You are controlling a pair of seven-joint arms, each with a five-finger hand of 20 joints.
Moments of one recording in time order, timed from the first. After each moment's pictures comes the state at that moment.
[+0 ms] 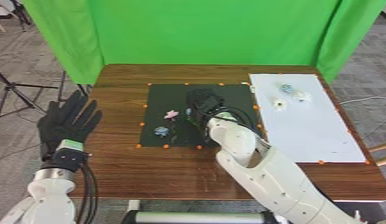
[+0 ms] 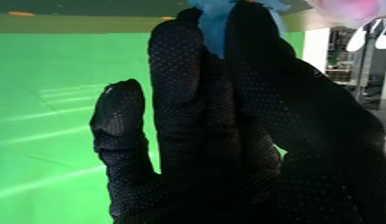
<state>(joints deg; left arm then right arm) 123.4 -49.8 -91.7 -120.9 6.0 13.7 28.4 -67.3 -70.2 43.4 -89.6 -148.8 -4.9 18.5</state>
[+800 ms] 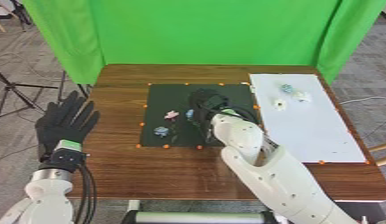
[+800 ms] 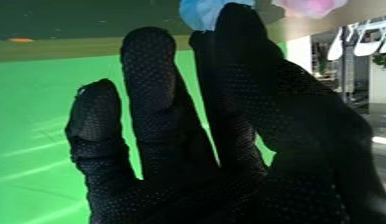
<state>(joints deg) 124.0 -50.3 -92.6 -121.0 6.0 13.8 27.7 -69.7 -69.7 48.1 -96.1 -144.4 -15.0 20.4</state>
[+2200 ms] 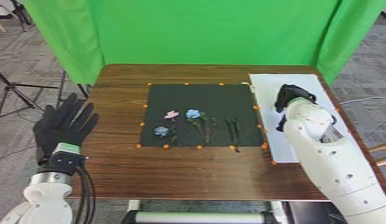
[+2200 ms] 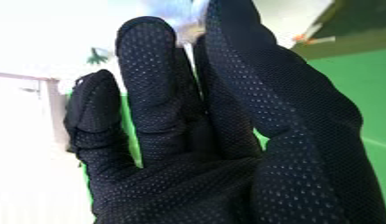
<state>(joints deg) 125.5 -50.4 -93.0 -121.7 5.7 13.7 28.8 -72.1 -60.9 68.9 -88.9 -134.6 -21.3 38.1</state>
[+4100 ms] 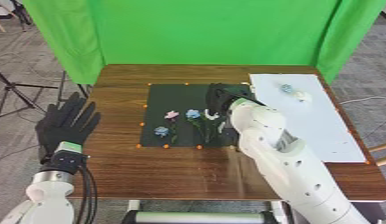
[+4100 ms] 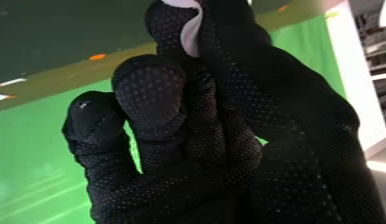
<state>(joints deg) 124.7 -50.1 -92.1 -121.6 5.4 13.7 28.9 -70.3 -69.0 56.0 -100.7 -129.6 -24.3 28.4</state>
